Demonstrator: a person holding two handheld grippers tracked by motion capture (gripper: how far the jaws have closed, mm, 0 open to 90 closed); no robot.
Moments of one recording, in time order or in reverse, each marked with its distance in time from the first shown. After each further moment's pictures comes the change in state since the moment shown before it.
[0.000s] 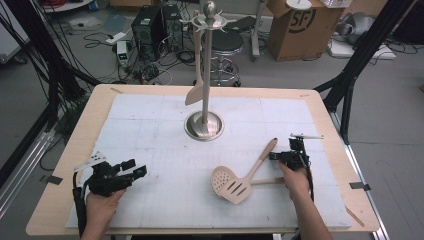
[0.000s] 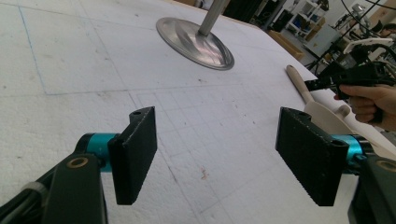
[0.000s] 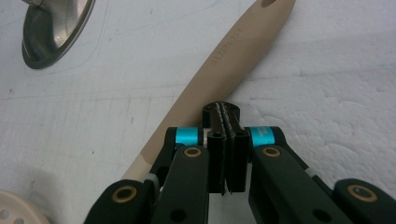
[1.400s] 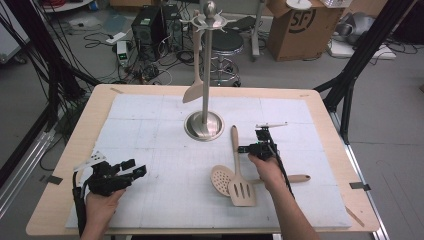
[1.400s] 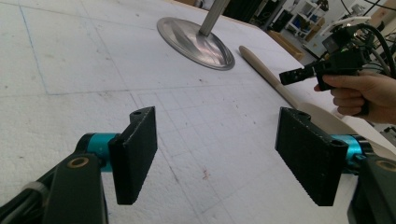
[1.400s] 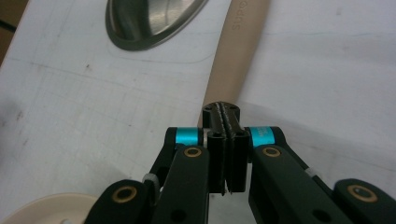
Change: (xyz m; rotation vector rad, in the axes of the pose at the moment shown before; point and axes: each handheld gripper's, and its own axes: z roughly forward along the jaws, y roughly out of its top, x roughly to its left) left arm 0.001 0.000 0.000 0.001 0.000 -0.002; right arm 0.080 0.017 0.049 0.107 0.165 -0.167
